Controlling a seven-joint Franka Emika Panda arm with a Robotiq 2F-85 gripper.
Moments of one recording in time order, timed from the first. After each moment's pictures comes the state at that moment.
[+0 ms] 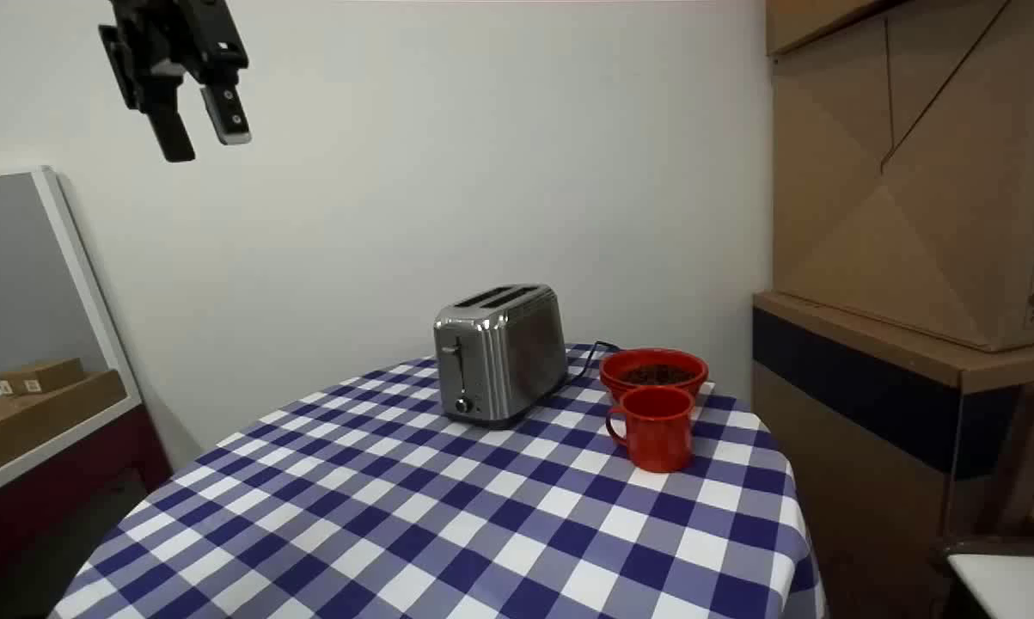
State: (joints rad) arm -0.04 -0.41 0.05 -2.54 -0.02 2.23 0.24
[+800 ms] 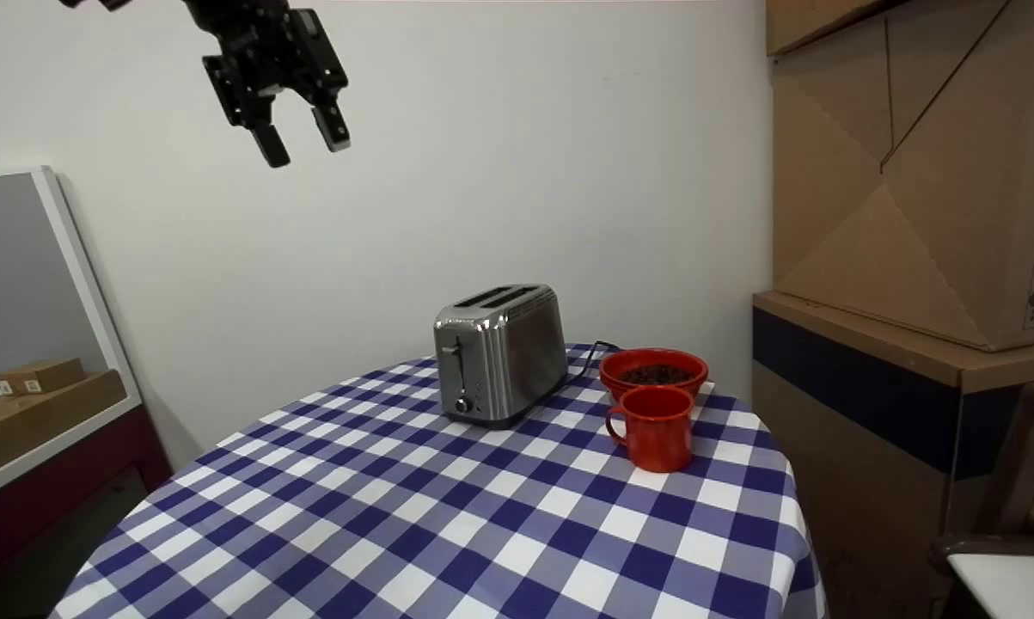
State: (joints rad) arm -0.06 -0.20 0.05 -2.41 -0.10 2.46 0.24
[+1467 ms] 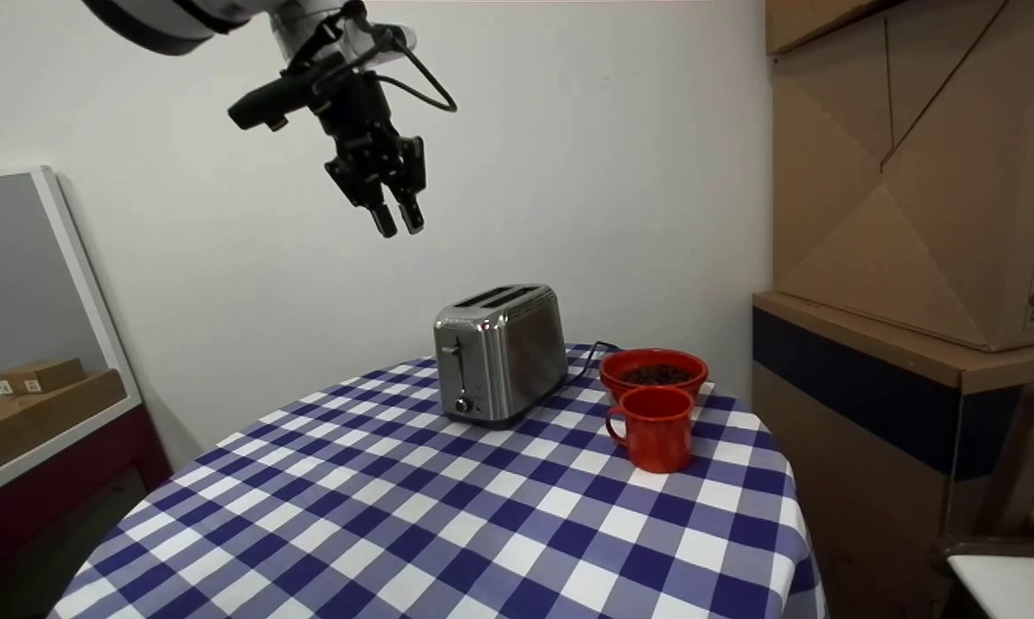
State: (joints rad) arm -0.04 0.23 0.02 -2.10 -0.15 2.57 0.21
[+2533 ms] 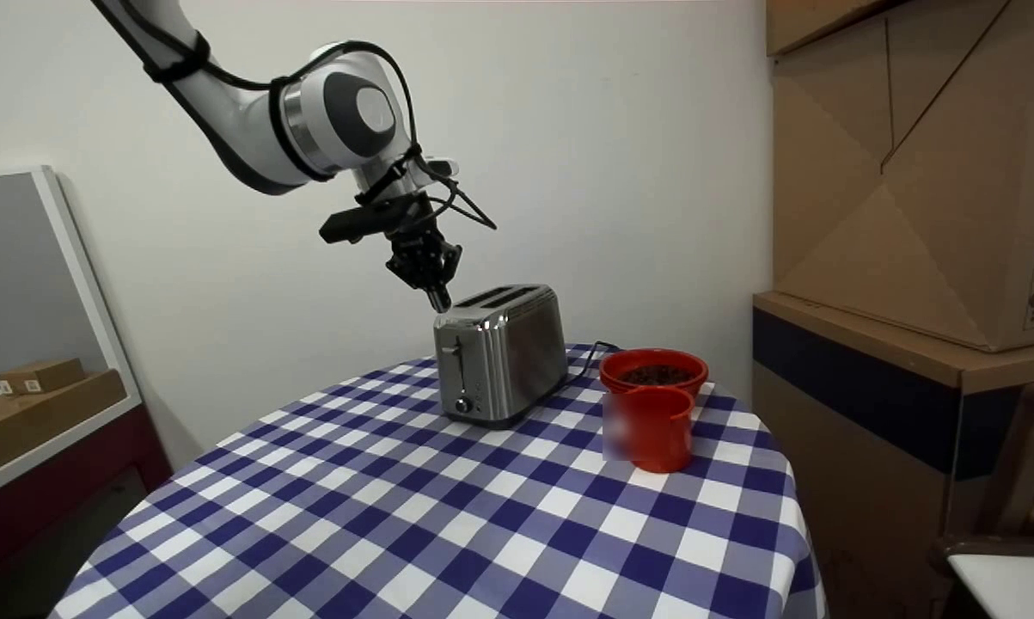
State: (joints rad) arm 0.07 0.71 -0.06 -1.67 -0.15 2.60 0.22
